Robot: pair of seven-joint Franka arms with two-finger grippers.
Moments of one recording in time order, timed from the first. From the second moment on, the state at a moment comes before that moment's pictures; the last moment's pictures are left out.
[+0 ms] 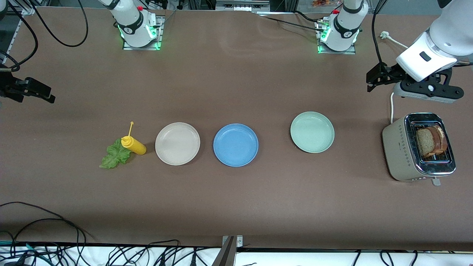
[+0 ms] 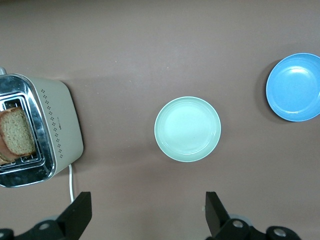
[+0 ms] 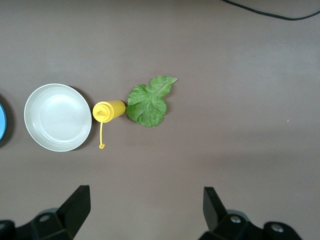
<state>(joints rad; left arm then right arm) 0.03 0.05 -0.23 -1.52 0.02 1.54 -0.03 0.10 0.07 -0.17 -1.56 0.03 1.62 -0.05</state>
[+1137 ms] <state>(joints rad) 0.03 0.05 -0.23 -1.52 0.02 1.54 -0.04 0.10 0.07 -0.17 -1.55 -0.01 1.62 -0.05</state>
